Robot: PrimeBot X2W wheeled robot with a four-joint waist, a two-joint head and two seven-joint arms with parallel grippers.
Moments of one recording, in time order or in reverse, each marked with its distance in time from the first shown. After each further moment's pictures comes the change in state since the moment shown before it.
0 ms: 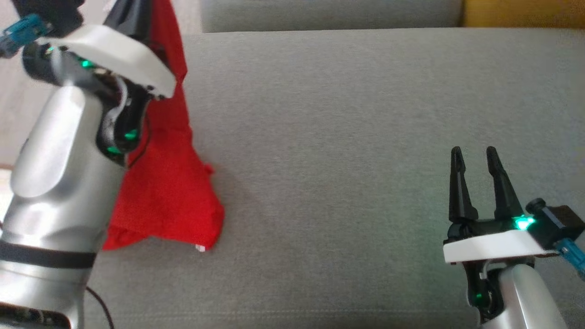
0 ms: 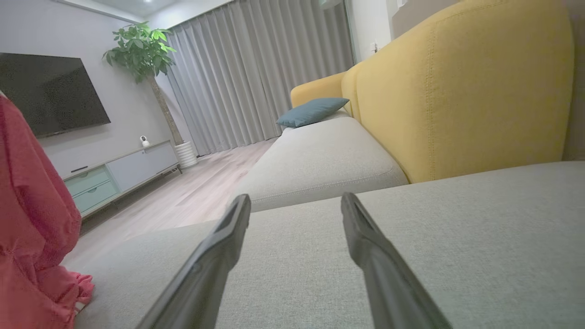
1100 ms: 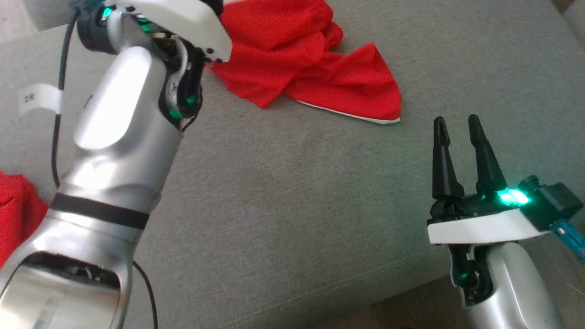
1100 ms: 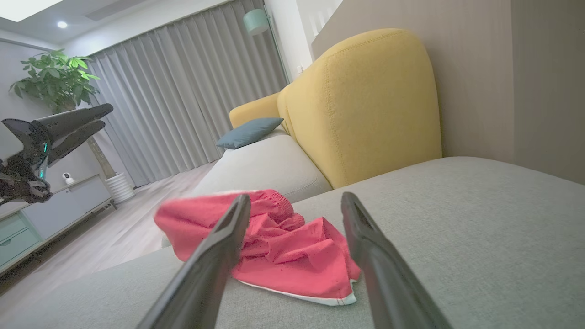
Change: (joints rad) left arm -0.184 -0.188 -0.067 0.239 0.047 0.067 -0.093; right arm -0.066 0.000 0.098 -0.079 0.092 0.000 0.000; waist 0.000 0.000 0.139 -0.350
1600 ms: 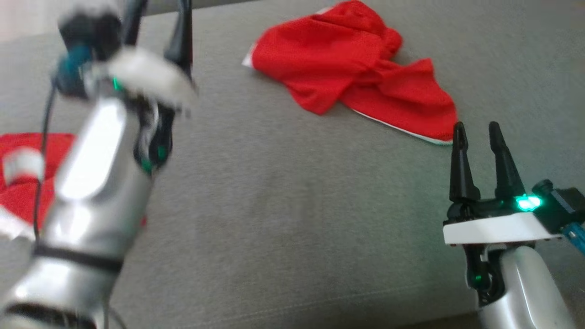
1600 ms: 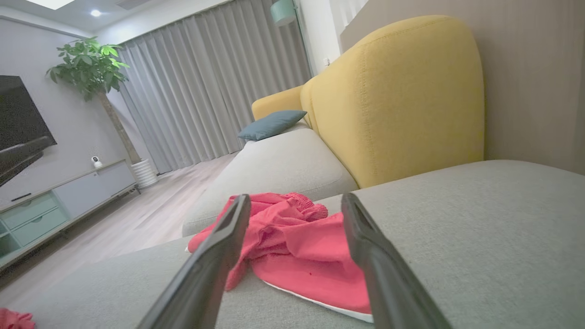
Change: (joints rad) left arm 0.143 0.099 0.016 -0.030 0.026 -0.072 -0.102; right arm 0.006 0.000 -0.078 0.038 -0.053 0.000 0.000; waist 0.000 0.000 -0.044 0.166
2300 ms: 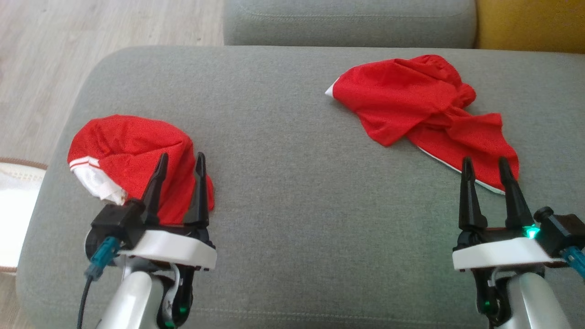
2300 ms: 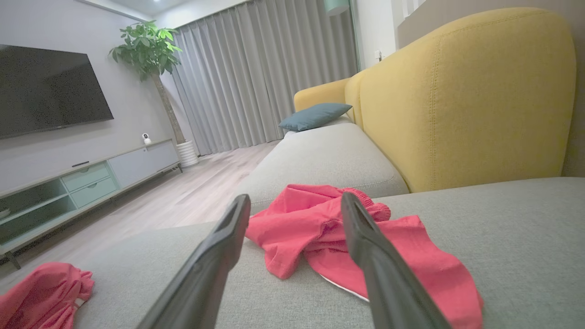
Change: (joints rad) left arm 0.740 -0.060 0.179 -0.507 0.195 0.060 -0.004; right arm 0.087 0.001 -0.065 0.048 -0.076 0.000 0.000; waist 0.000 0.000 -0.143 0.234
